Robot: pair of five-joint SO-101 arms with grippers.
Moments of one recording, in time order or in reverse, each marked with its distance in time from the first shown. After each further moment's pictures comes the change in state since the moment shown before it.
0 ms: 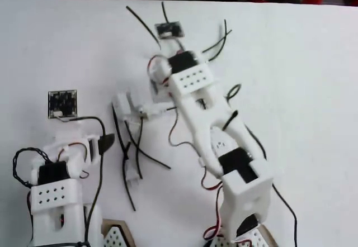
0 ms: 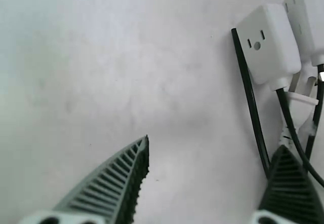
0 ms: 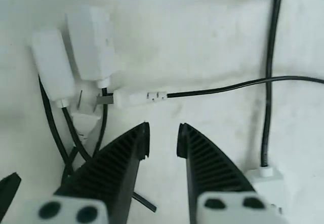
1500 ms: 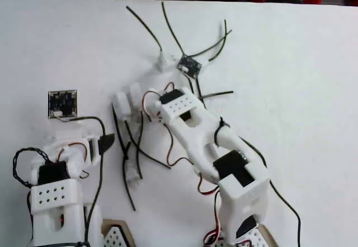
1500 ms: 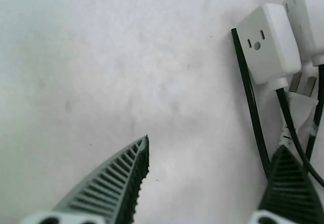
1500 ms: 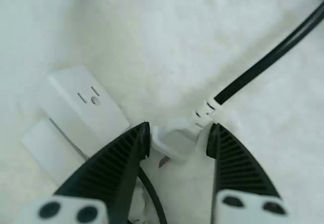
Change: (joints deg) left arm 0.0 0.0 0.0 0.0 0.0; right arm -2.5 -0.2 27.8 -37.8 -40.2
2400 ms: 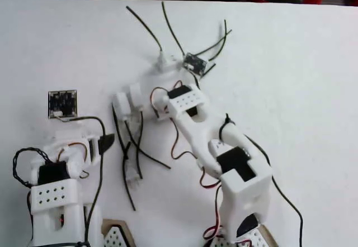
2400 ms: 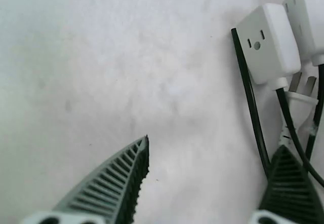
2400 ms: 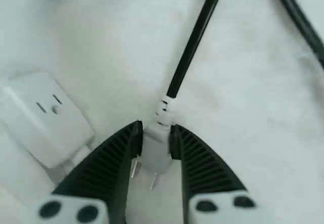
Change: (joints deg) left arm 0.0 0.0 0.0 0.0 0.0; right arm 4.1 1.4 -1.1 6.2 9.5
